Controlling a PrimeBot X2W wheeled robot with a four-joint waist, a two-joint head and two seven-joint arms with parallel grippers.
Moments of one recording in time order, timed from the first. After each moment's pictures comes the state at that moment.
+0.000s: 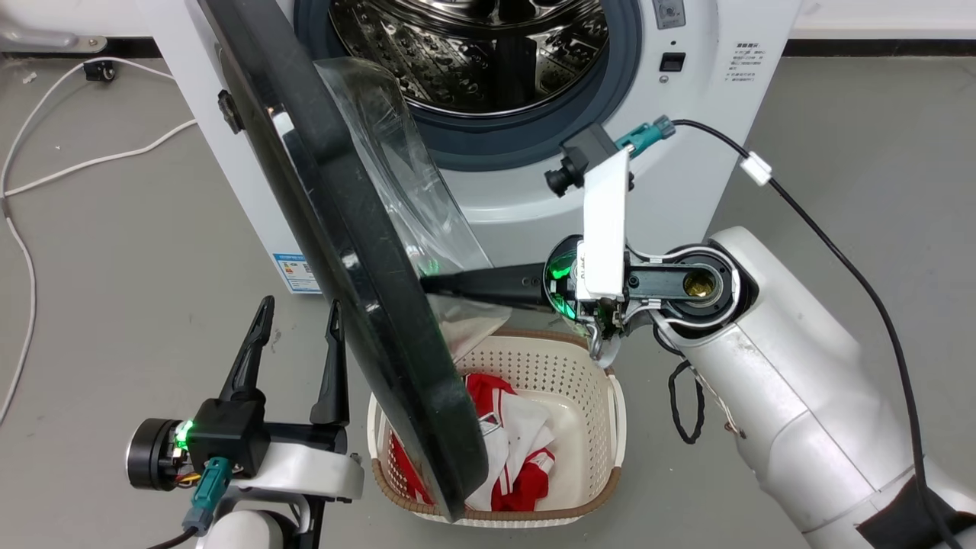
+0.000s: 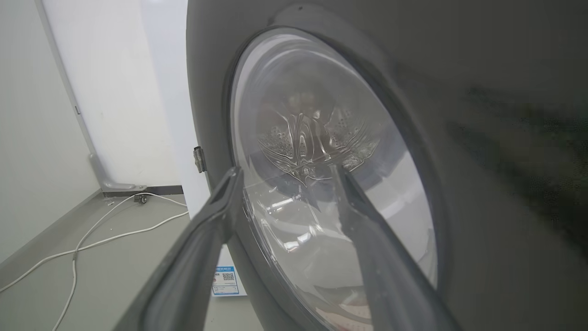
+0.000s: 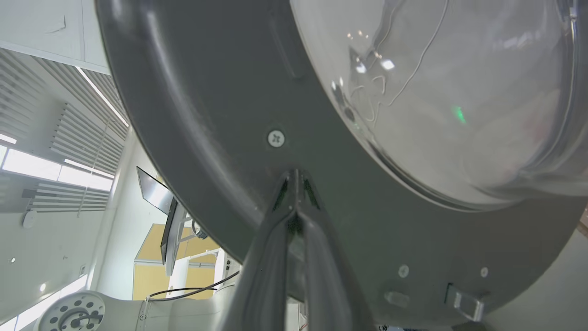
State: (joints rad) left arm -0.09 0.05 -0.04 0.03 -0.04 -0.04 -0.26; right arm -0.88 -0.05 0.60 0.58 1.69 0.13 0.90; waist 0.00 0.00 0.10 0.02
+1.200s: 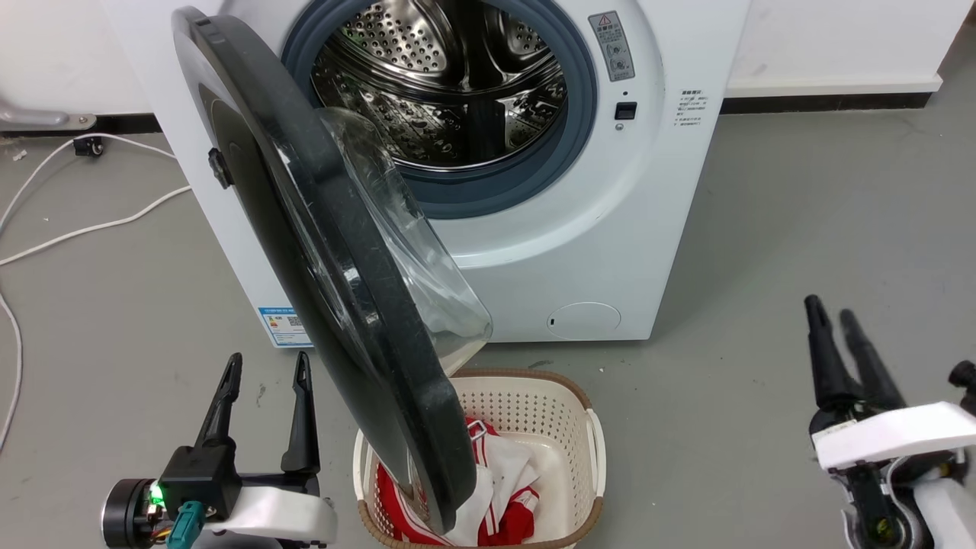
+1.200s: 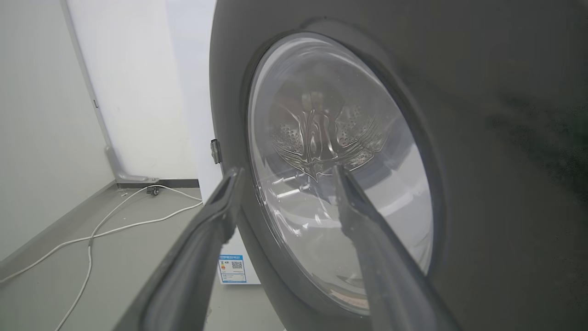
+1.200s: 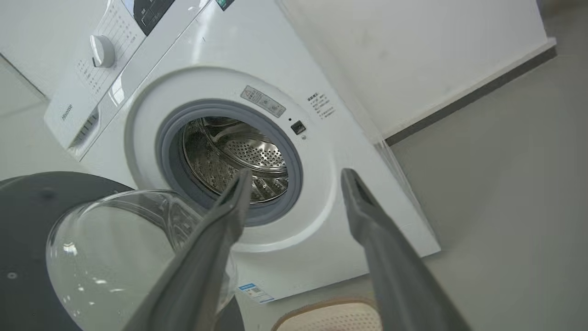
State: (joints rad) left arm 0.01 0.05 0.02 0.04 -0.05 -0.03 -0.26; right arm -0.18 -0.28 0.18 0.28 0.96 0.13 -0.25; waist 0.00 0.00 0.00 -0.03
